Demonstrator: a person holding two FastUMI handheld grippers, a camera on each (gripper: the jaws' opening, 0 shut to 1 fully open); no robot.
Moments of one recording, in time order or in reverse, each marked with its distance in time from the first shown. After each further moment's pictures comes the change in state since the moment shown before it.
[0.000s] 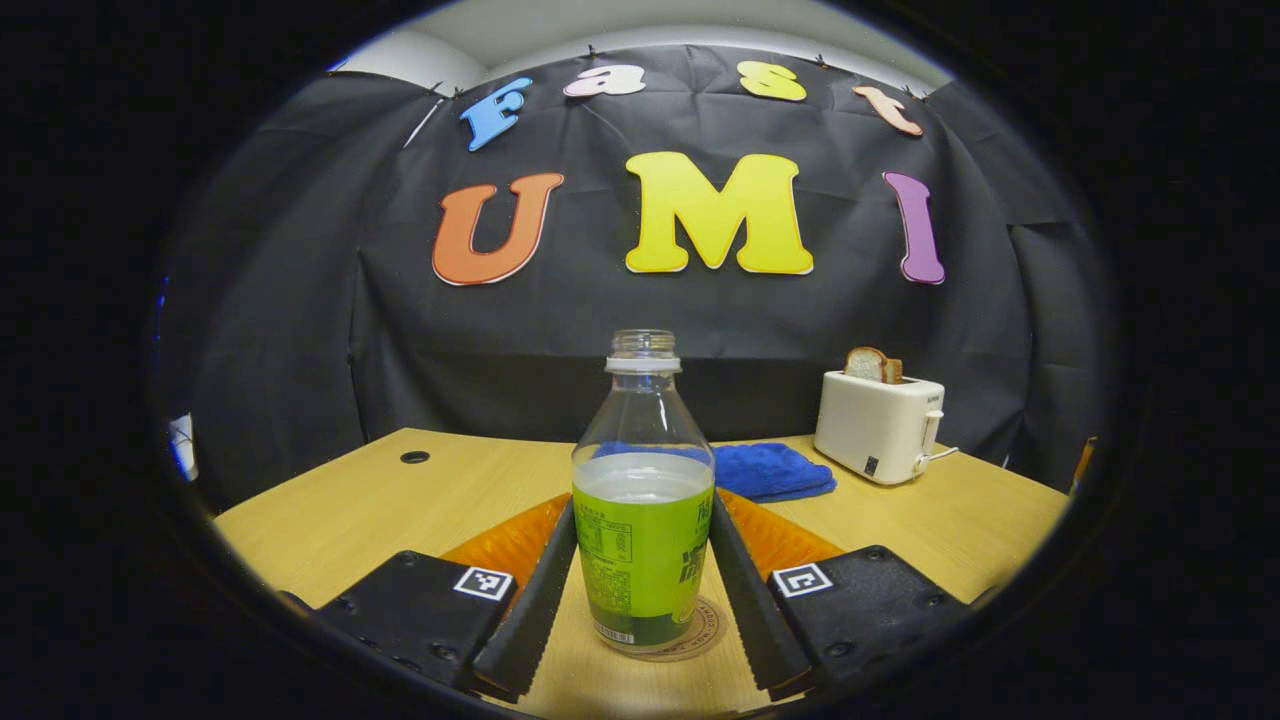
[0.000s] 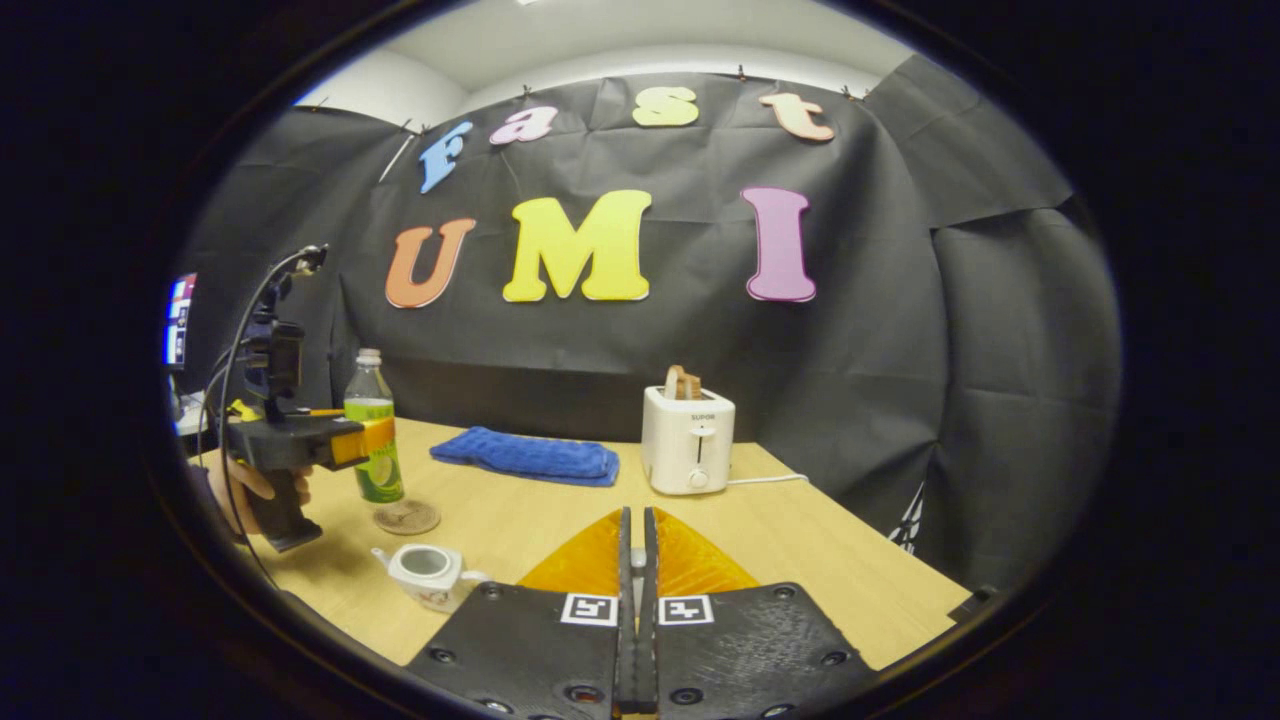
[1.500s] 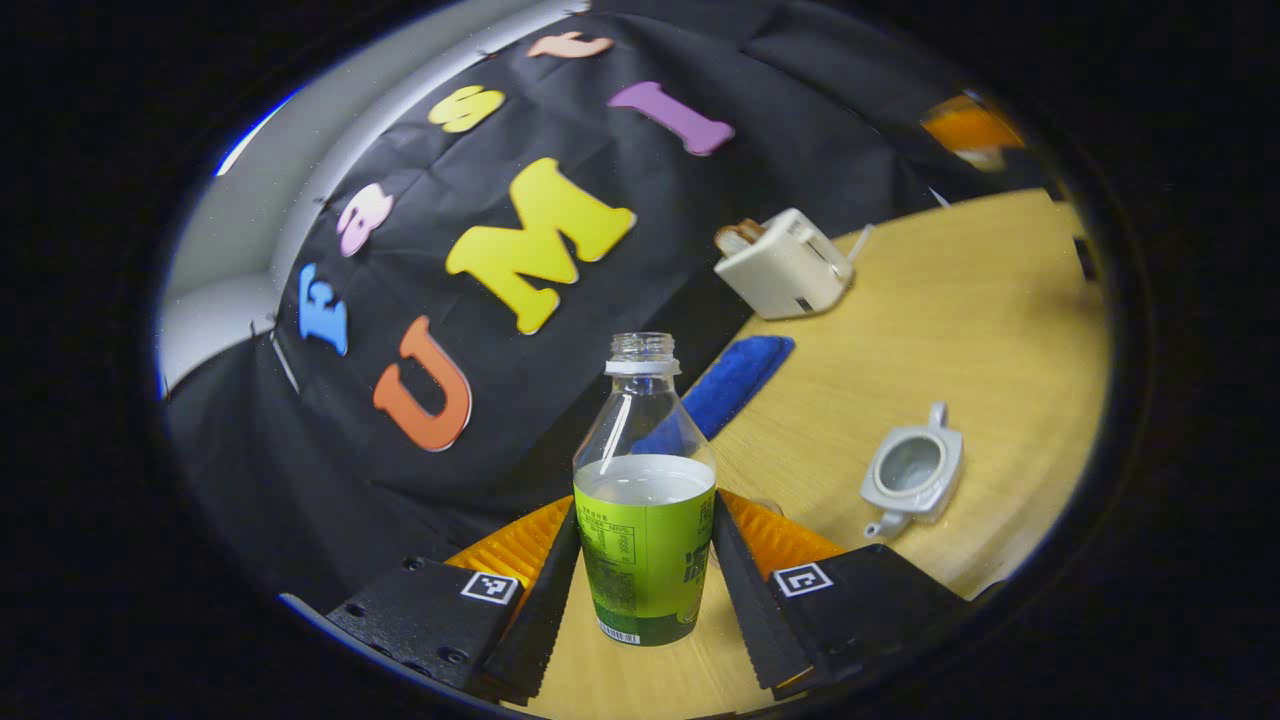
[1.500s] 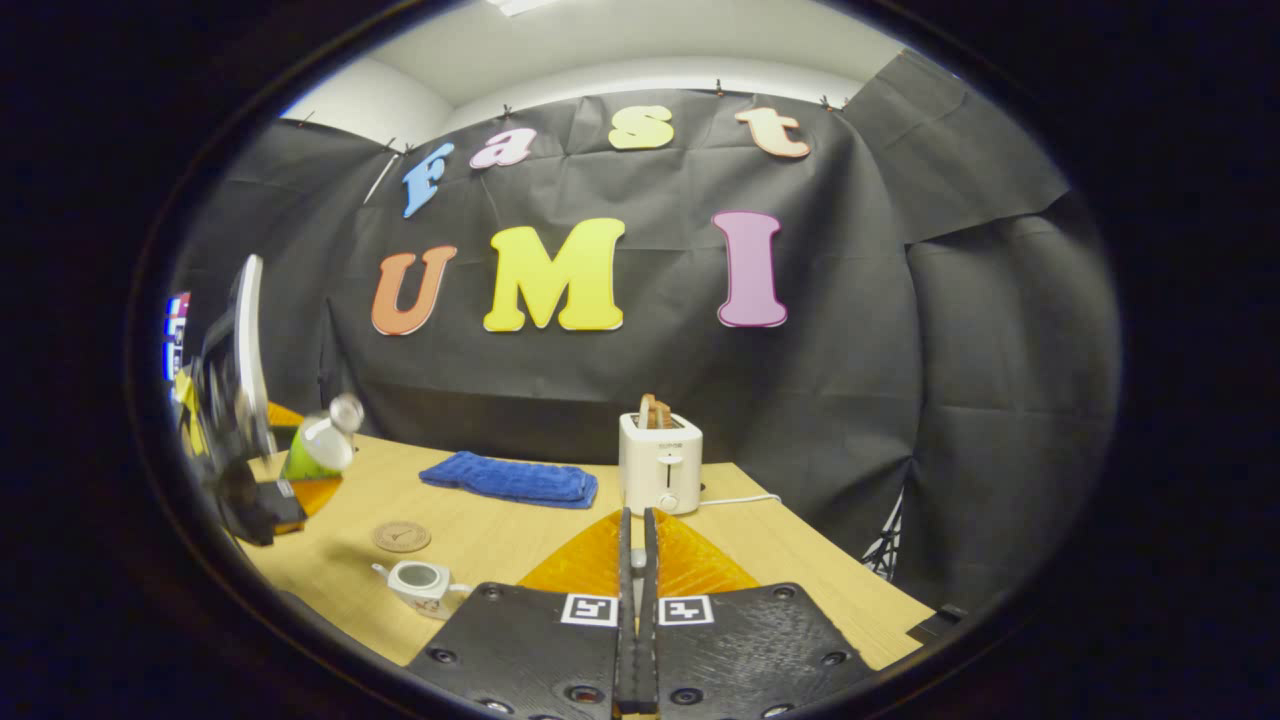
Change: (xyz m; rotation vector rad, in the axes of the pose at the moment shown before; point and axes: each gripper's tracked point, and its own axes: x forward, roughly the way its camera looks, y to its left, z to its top) left arm -0.104 -0.020 0.038 0.707 0.053 0.013; right arm -0.025 -0.032 0.035 0.019 -0.047 -0.034
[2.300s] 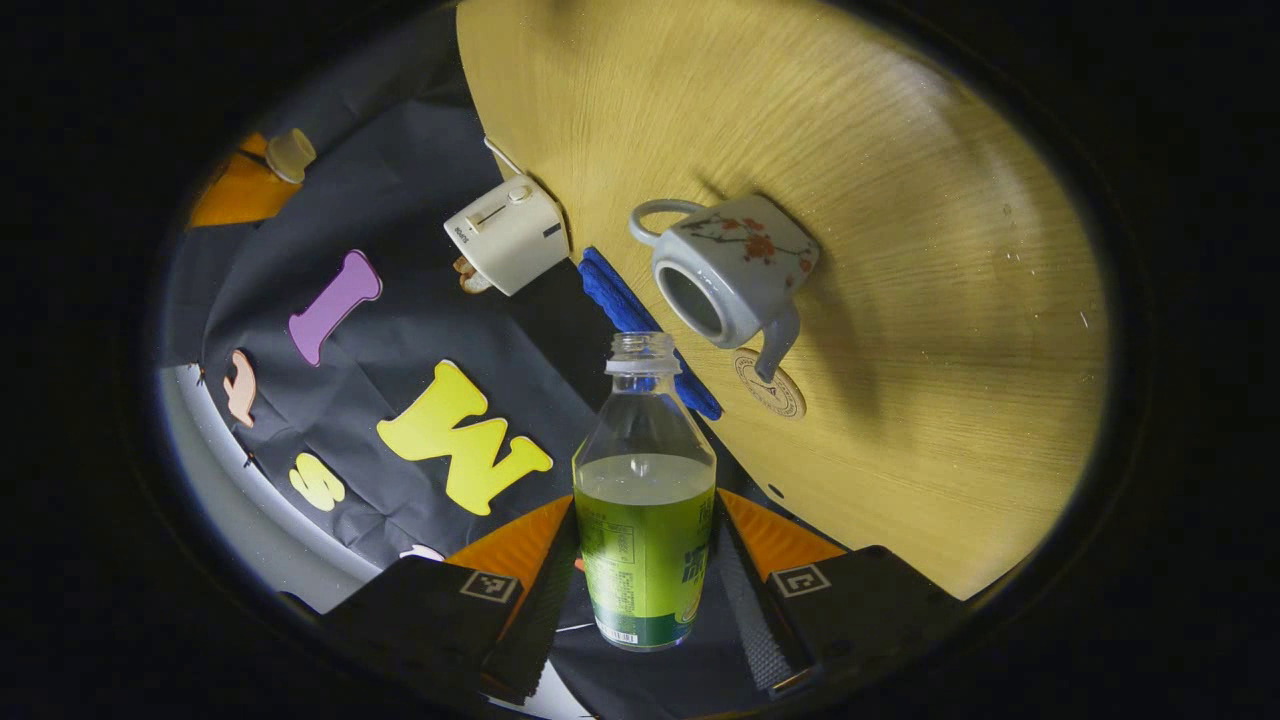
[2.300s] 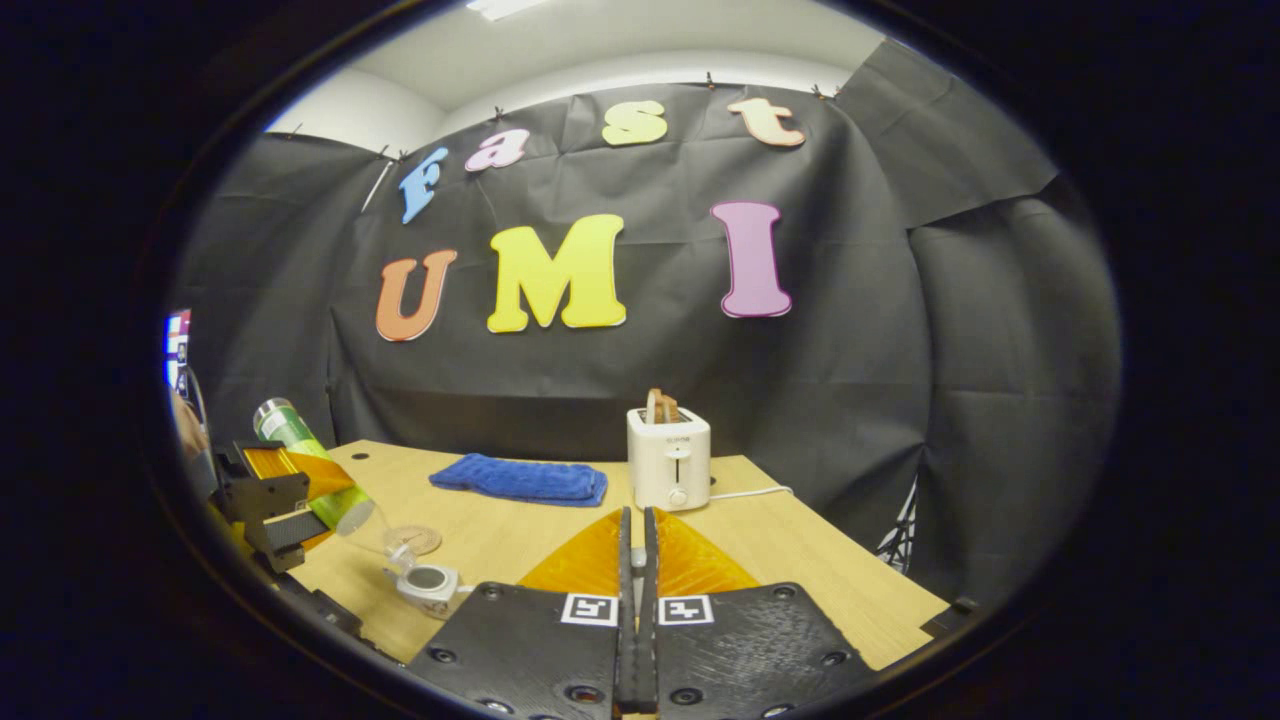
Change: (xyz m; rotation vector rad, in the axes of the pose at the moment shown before) left arm -0.032 -0.055 -0.004 1.499 0.203 -0.016; right arm 0.003 -0.005 0.001 0.054 0.010 0.022
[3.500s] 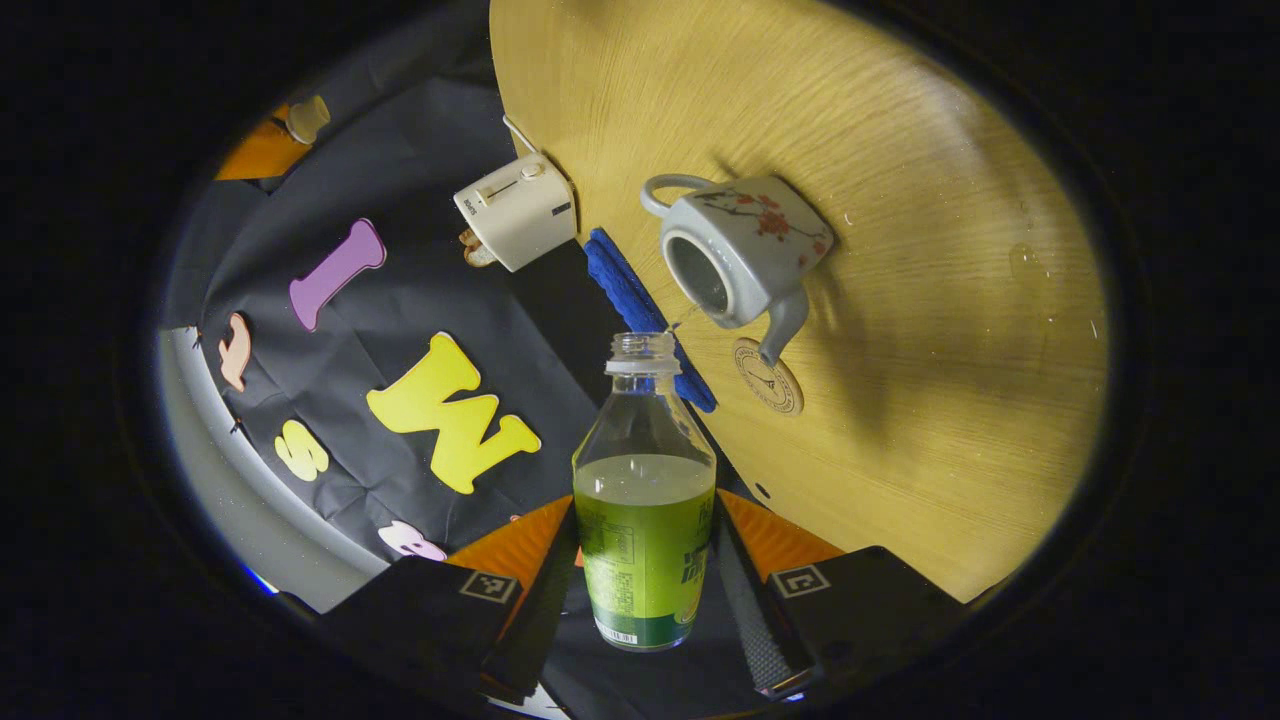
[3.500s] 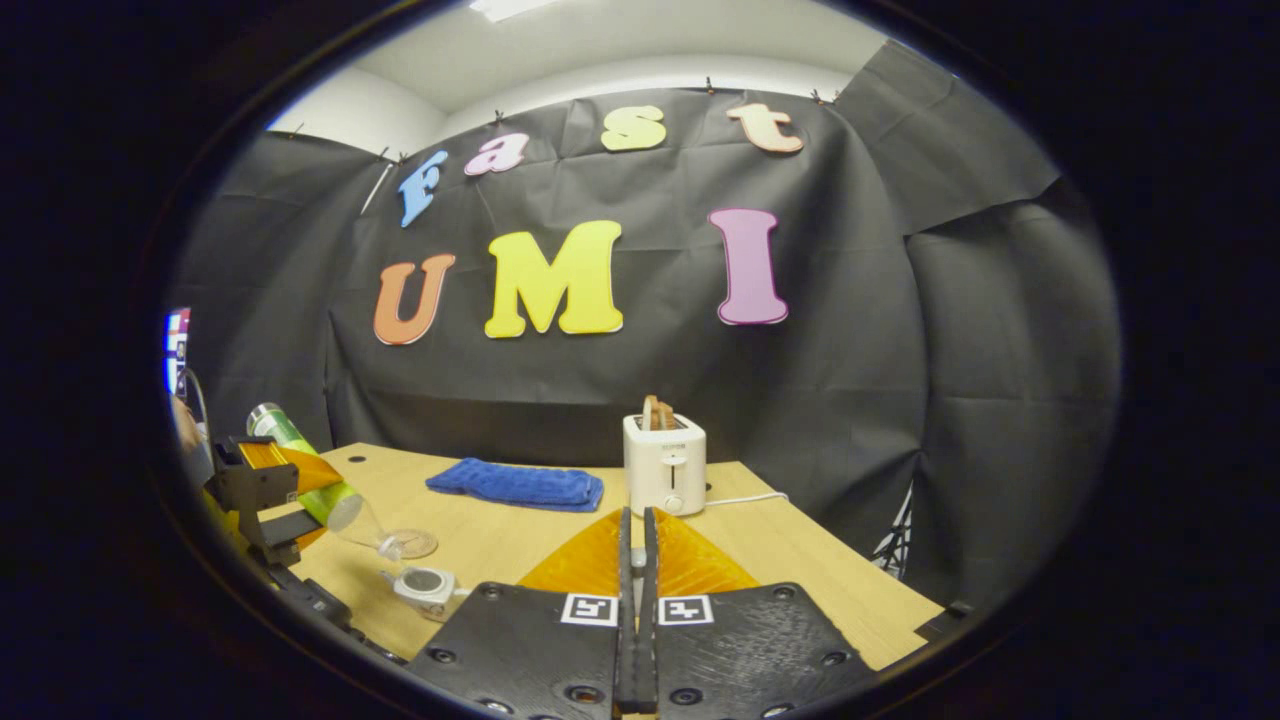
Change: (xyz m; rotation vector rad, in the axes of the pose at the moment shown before) left arm 0.003 0.000 -0.012 -0.021 0.053 -0.005; right arm -0.001 -0.003 0.004 0.002 -0.013 -0.003
